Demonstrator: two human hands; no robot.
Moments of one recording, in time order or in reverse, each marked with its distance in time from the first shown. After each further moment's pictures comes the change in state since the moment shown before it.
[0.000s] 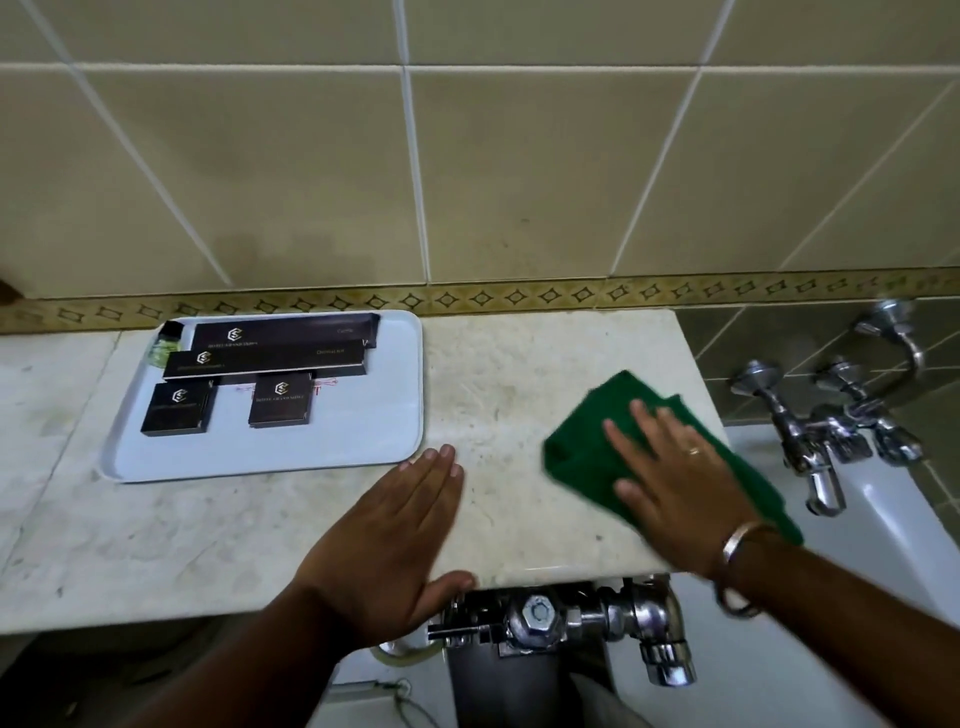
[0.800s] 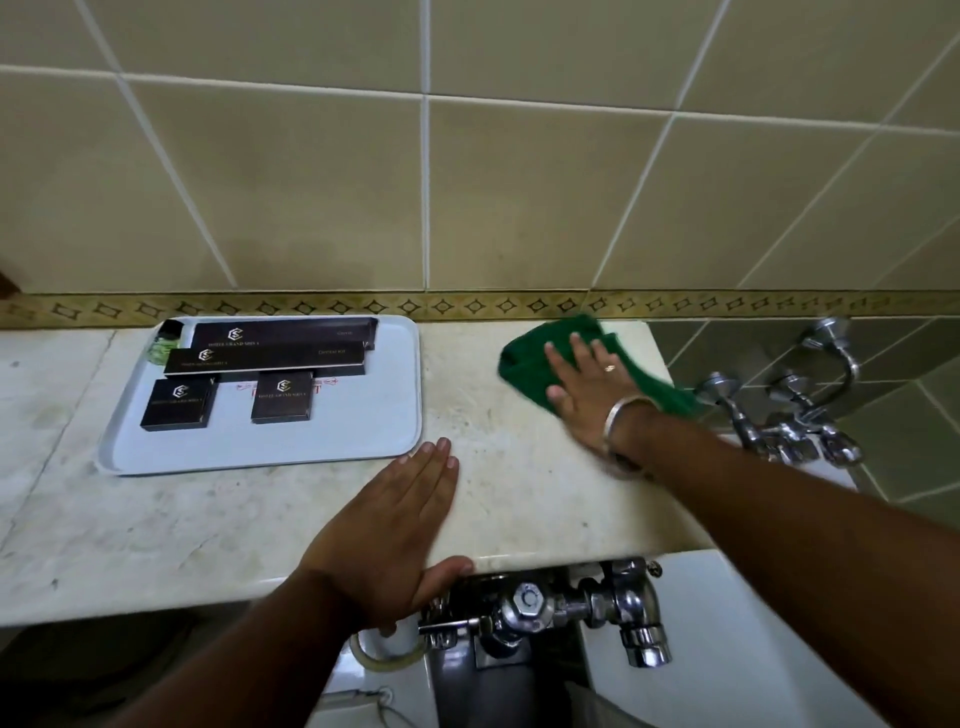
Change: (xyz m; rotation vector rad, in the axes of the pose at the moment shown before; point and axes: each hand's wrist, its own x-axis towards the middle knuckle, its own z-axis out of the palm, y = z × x) left_hand 0.000 -0.001 0.000 -0.018 0.004 0.000; right_hand 0.106 -0.025 -0.026 -0.012 -0.117 0.127
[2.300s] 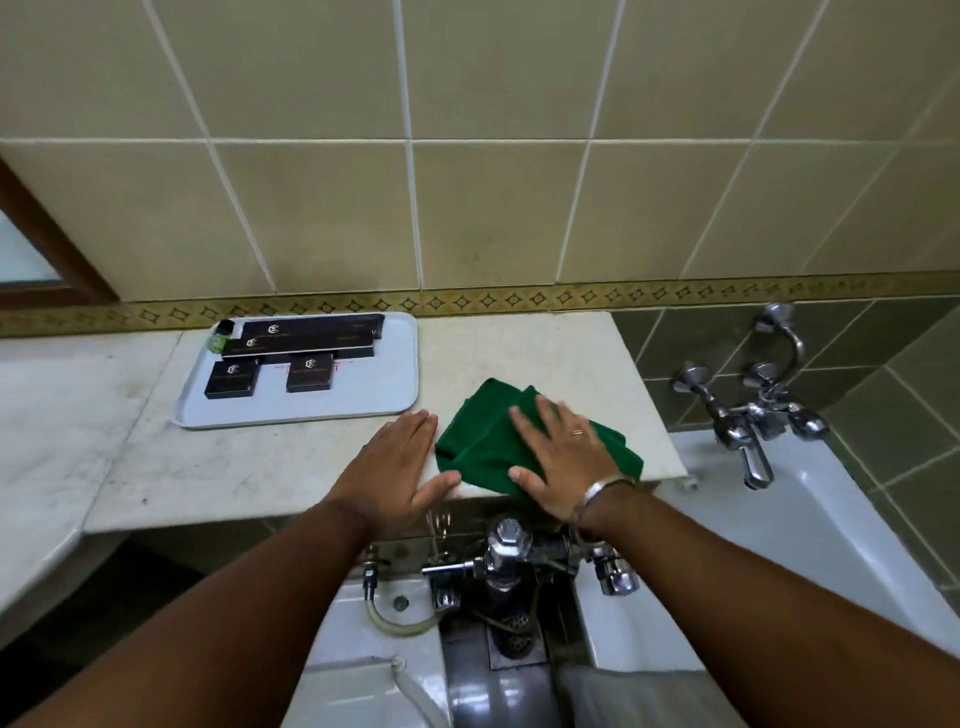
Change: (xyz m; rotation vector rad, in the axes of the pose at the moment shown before) left_hand -0.012 0.021 -0.017 -0.228 0.005 -0.225; right_hand -0.151 -0.040 0.020 0.123 0.065 -0.146
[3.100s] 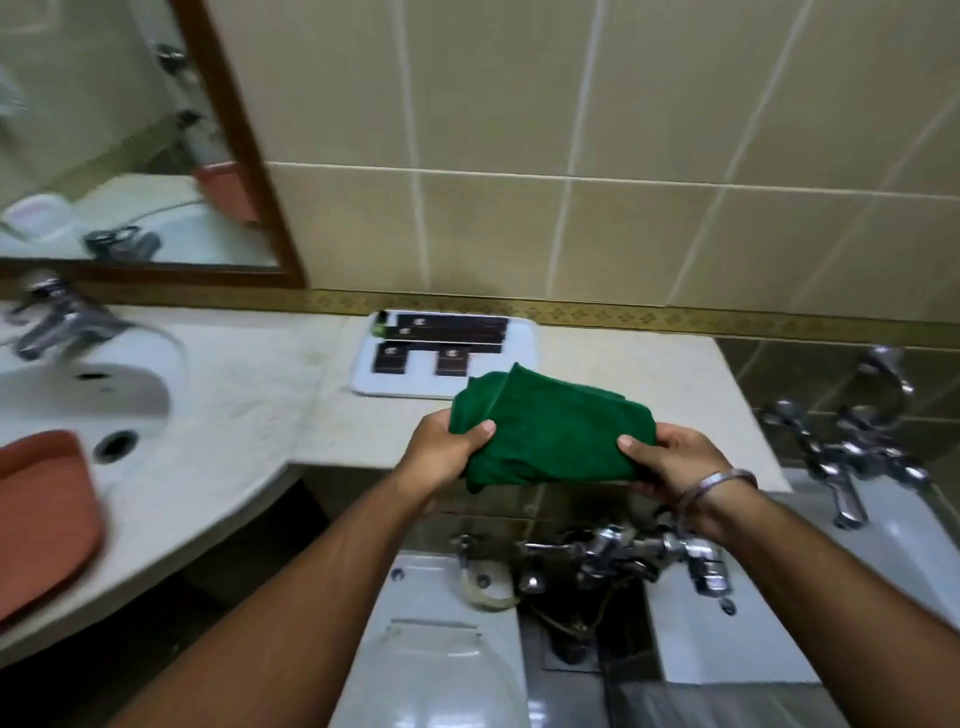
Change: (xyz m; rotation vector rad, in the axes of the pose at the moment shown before) left_hand -0.083 -0.011 -0.079 -1.296 0.236 -0.647; right_hand -0.052 -0.081 -0.073 1.431 0.092 0.462
